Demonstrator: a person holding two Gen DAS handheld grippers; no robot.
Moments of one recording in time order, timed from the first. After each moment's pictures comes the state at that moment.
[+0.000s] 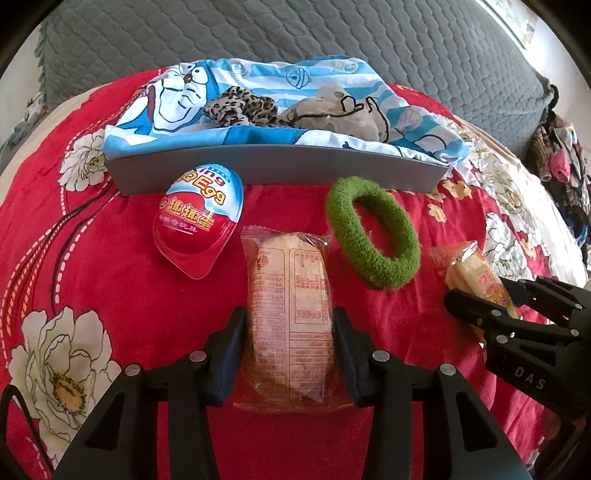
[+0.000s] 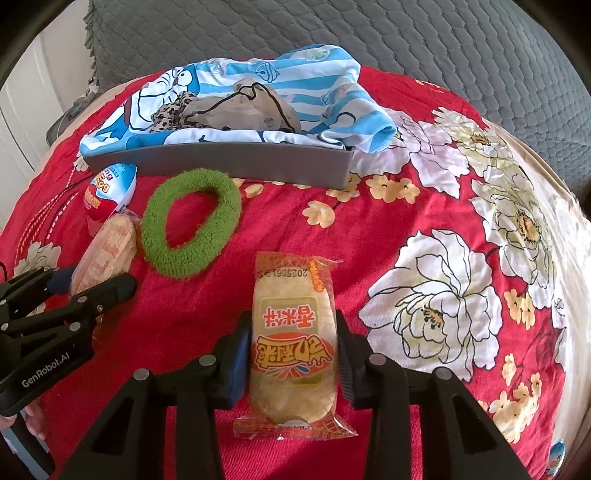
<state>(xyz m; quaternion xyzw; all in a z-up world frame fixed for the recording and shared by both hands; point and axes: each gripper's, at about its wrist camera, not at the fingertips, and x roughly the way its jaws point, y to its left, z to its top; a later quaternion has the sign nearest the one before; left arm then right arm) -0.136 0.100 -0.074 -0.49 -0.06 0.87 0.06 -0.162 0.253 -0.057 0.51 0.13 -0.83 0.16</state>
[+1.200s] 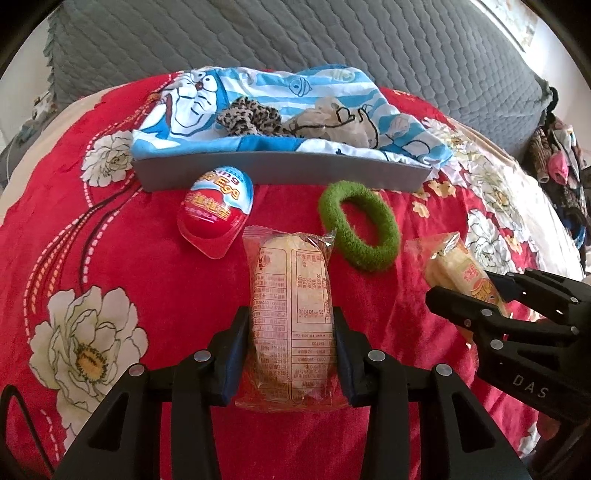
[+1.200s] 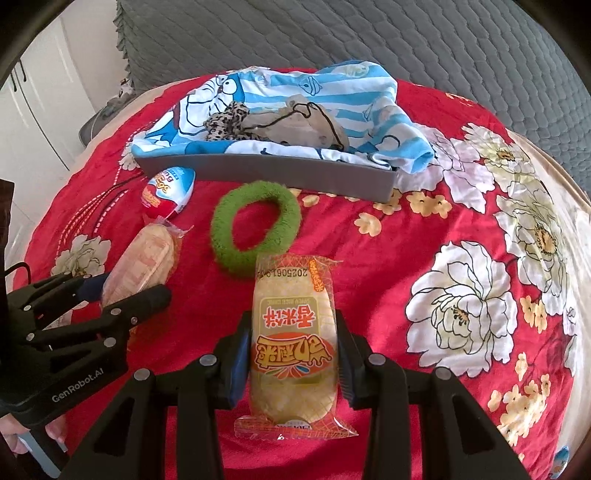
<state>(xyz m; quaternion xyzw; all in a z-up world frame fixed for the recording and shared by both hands) -0.108 0.092 -0.051 -0.49 -0.07 0.87 0.06 -0.139 0.240 -0.034 0.51 0.12 -0.82 0.23</state>
